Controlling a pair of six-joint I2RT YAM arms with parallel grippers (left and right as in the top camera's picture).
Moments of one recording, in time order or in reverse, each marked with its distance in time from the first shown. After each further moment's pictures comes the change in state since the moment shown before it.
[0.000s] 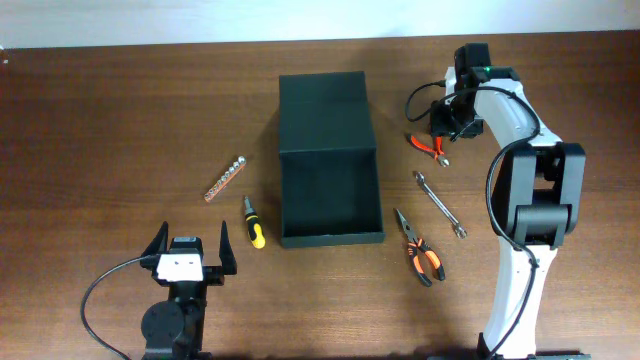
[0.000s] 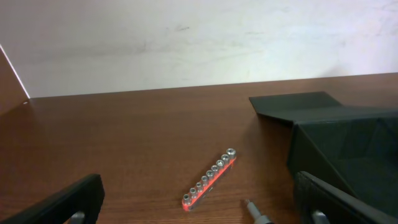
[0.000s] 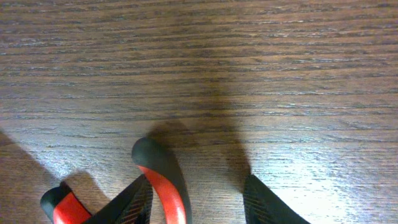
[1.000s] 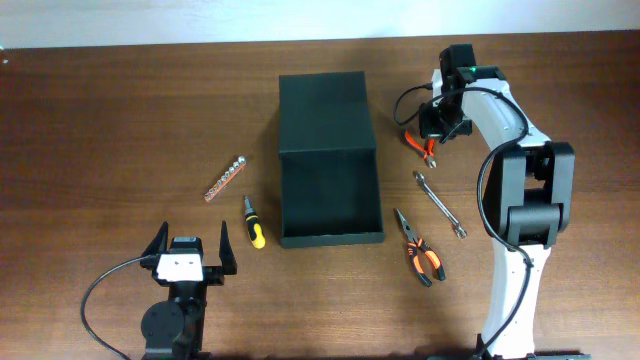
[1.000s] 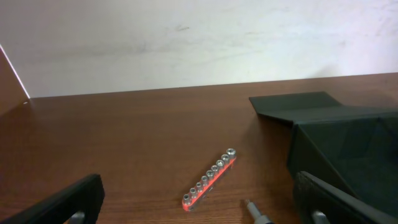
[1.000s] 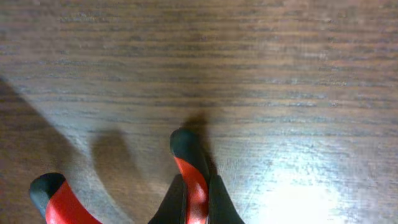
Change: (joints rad) left arm 0.000 0.000 0.000 0.000 0.000 0.000; right arm 0.048 0.002 0.012 -0.048 0.005 0.000
